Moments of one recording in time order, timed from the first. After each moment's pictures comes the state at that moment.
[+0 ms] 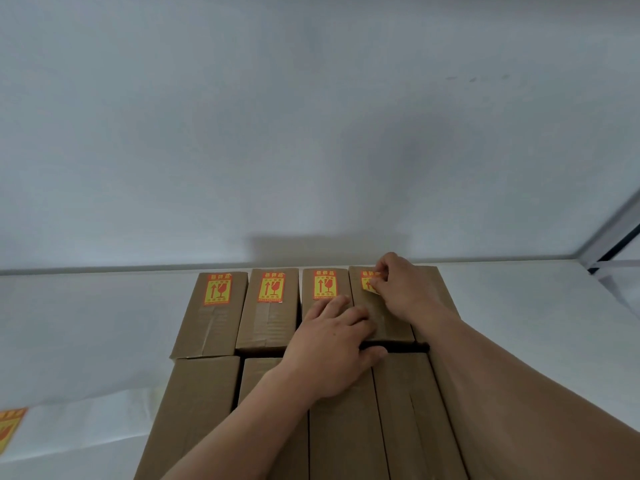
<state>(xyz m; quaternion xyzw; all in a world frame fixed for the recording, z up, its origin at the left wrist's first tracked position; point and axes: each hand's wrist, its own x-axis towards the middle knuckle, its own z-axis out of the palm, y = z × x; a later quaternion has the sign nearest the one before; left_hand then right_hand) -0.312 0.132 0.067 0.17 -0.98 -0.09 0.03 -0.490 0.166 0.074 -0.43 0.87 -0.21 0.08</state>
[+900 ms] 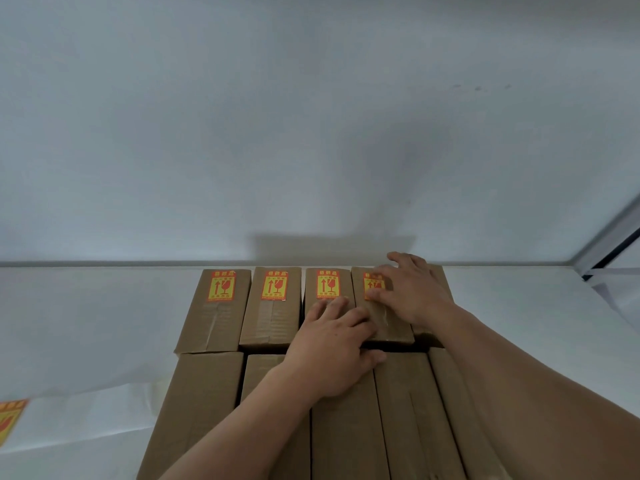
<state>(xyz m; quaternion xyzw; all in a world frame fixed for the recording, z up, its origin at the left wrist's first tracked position) -0.309 0.132 0.063 0.17 -0.98 -0.09 0.02 -0.501 0.176 0.077 -0.51 0.86 -0.06 0.08</state>
